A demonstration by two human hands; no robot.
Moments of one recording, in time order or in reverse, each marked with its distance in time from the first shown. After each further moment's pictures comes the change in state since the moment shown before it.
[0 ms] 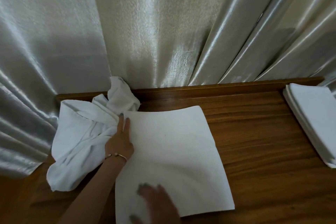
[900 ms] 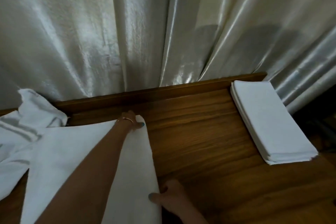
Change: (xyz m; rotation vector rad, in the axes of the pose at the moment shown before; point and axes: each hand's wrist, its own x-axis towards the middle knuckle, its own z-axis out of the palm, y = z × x) left_hand 0.113 0.258 0.058 0.044 -0.361 -0.066; right_hand 0.052 0.187 -0.144 0.341 -0.779 1.101
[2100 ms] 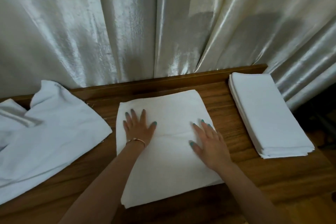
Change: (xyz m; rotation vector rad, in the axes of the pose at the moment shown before) left_hand -0.046 0.031 0.093 -0.013 0.258 0.107; right_hand 0.044 0.043 -0.148 -0.765 0.500 -0.440
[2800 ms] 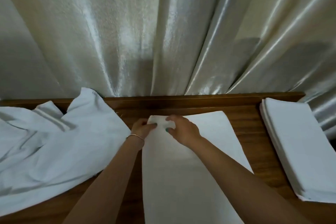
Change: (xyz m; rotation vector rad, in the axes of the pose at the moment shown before) left_hand 0.036 -0.060 -0.074 -1.161 -0.058 -0.420; right_hand 0.126 -0.165 -0.031 0.220 -0.066 -0.201
